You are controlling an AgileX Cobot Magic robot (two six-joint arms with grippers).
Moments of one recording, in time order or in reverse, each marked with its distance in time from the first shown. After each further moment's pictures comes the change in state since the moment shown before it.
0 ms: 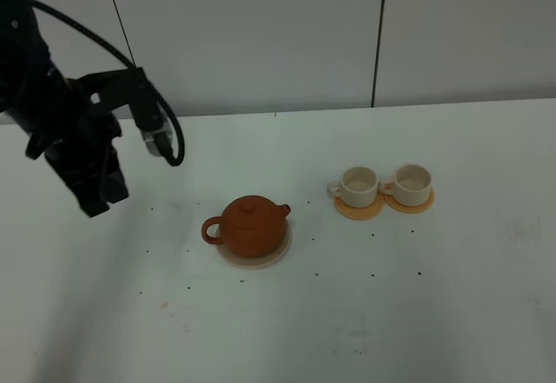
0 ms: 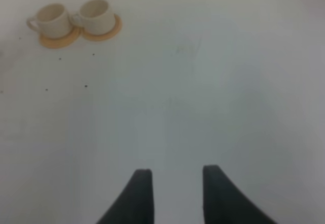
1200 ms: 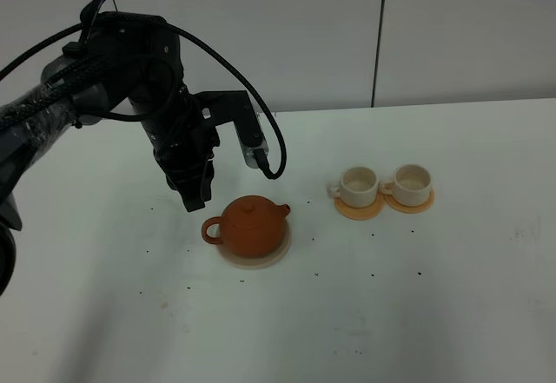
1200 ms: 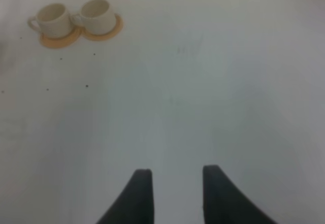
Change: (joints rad) left arm -0.166 0.358 -0.315 0.084 0.016 -0.065; right arm 0.000 0.000 0.000 0.003 0.000 0.000
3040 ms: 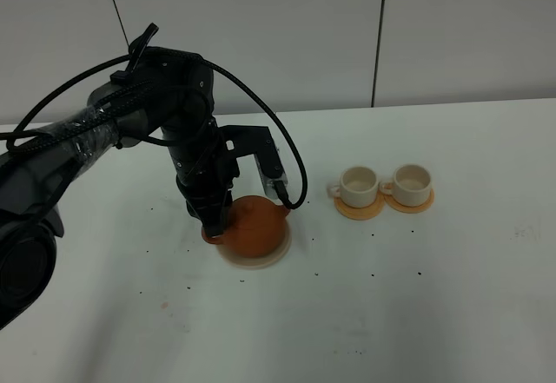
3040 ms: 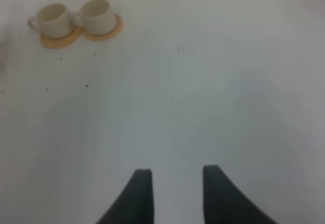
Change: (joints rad) left arm -0.040 0.093 0.000 0.012 0.000 -0.020; right arm 0.000 0.000 0.000 0.000 0.000 0.001
